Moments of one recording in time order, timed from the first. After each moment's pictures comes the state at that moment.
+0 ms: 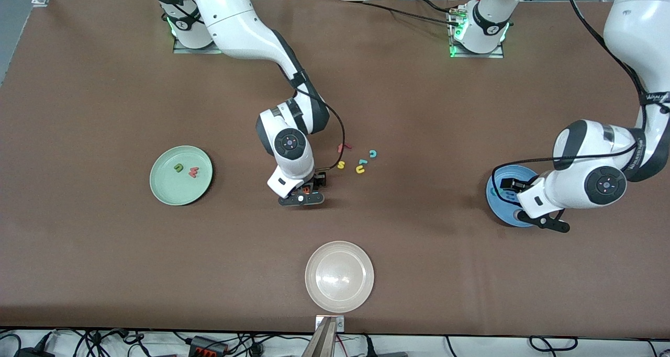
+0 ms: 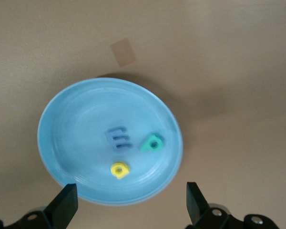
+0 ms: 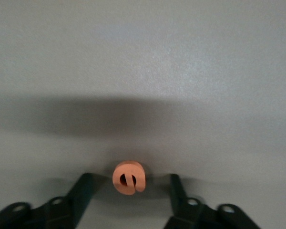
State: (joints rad) left arm 0.45 0.62 -0.60 -1.57 0.41 1.82 0.01; right arm 0.87 0.93 -0.32 -1.38 0.29 2.28 0.39
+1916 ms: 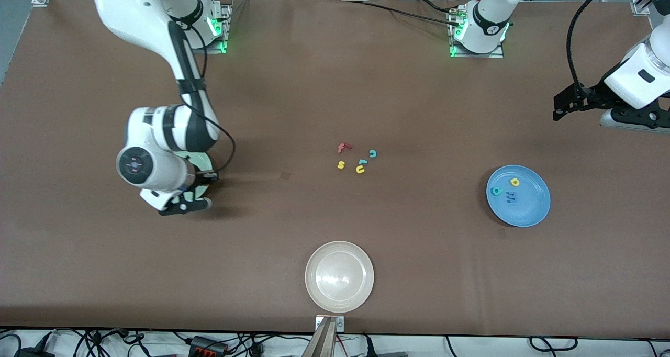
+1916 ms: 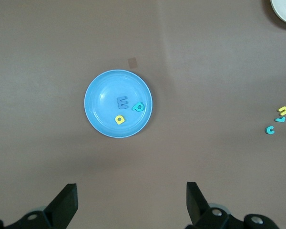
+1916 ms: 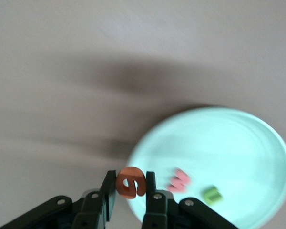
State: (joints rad) left arm -0.02 -0.03 -0.01 -1.70 0.01 1.67 0.08; right arm 0.63 0.56 -0.49 -1.79 0.29 2.07 -0.20
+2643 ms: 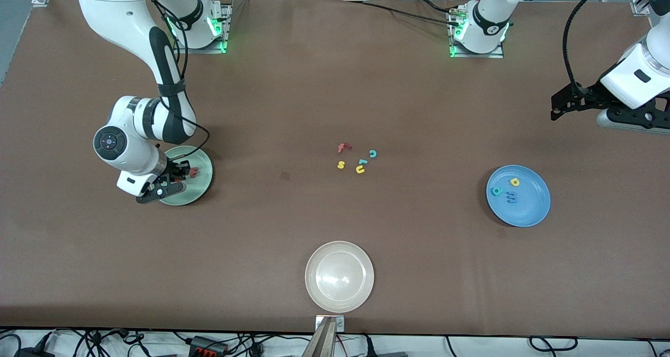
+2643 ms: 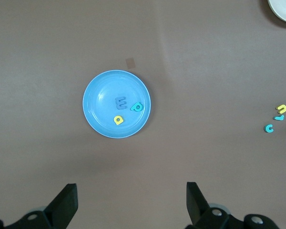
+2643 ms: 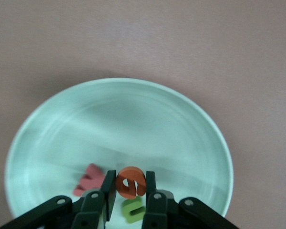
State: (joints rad) left arm -0.03 -0.03 -0.01 -1.70 0.01 1.67 0.08; right arm 0.60 0.55 -0.54 -2.02 0.29 2.42 -0.48
